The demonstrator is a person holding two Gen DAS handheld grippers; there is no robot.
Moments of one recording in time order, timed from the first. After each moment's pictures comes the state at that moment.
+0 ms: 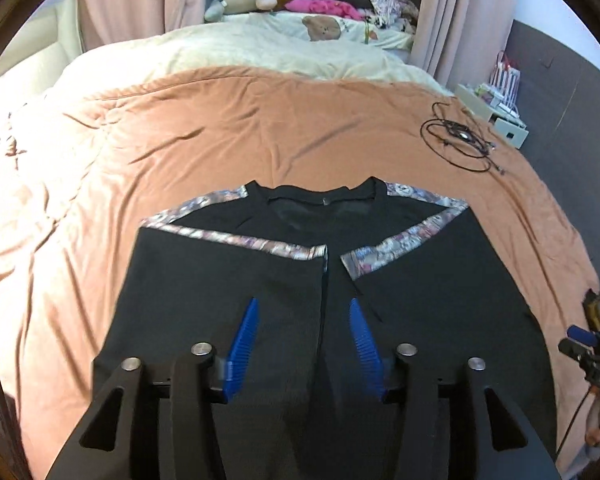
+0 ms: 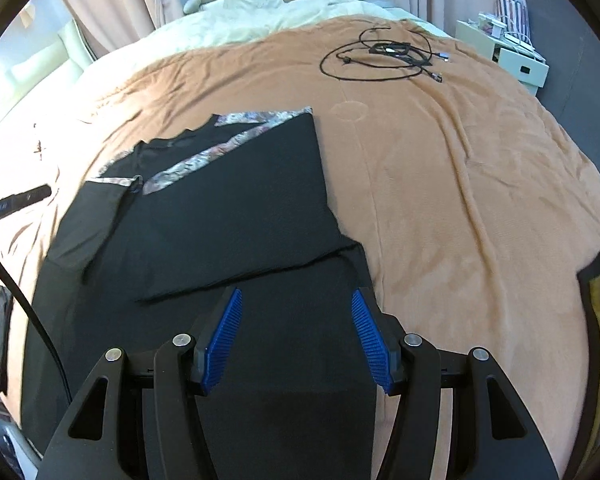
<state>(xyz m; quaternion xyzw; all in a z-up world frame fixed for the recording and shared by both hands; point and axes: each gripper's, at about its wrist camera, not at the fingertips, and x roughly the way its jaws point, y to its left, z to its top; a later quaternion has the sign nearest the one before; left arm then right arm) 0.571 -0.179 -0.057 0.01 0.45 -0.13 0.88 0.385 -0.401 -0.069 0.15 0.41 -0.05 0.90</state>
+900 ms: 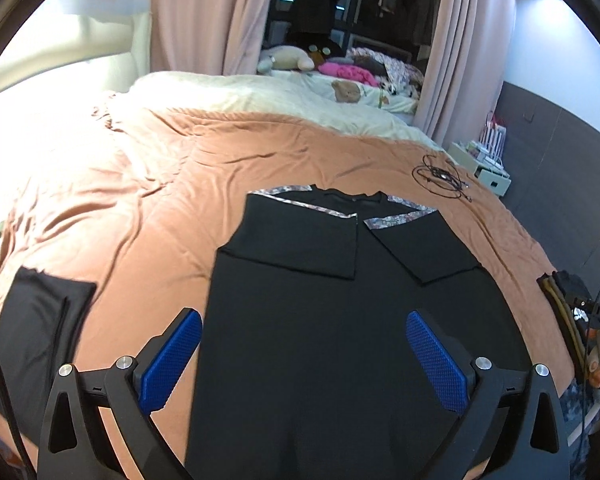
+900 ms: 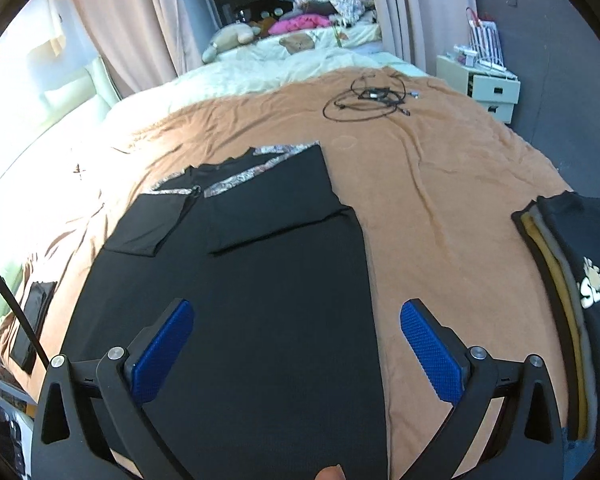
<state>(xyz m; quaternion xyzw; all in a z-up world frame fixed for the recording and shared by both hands) 0.324 -0.023 -0.003 -0.04 0.35 -0.11 0.93 0.185 -0.352 -0.021 0.16 0.32 -0.06 0.93</state>
